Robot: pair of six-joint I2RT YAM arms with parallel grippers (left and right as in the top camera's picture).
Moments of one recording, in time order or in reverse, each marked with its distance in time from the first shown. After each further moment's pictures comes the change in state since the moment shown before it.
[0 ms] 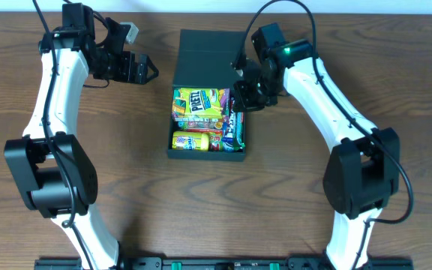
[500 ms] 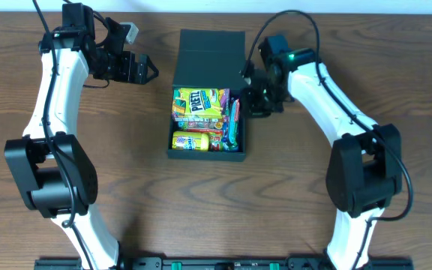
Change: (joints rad) left arm 0.000 0.000 0.000 -0.002 0.000 0.000; right arm -0.040 0.000 -0.055 0.027 0.018 0.029
